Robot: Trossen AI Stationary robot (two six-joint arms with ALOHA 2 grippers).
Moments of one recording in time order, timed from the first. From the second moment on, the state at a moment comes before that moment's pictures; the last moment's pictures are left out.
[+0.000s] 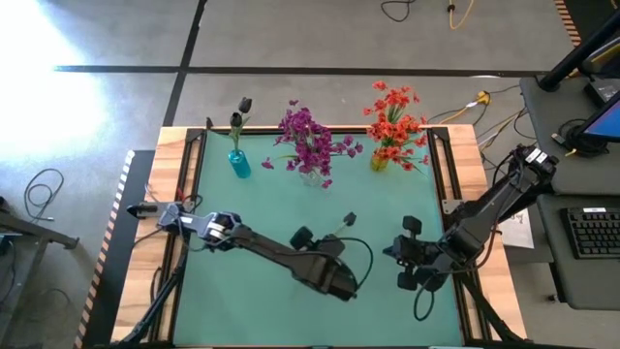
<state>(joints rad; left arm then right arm) -0.39 2.47 2.33 -1.43 -0.65 -1.17 0.75 1.24 0.85 -0.69 0.60 0.76</state>
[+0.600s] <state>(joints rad) -0.60 2.26 2.30 -1.34 -1.05 -0.85 0.81 1.24 0.83 -0.59 0.66 0.74</state>
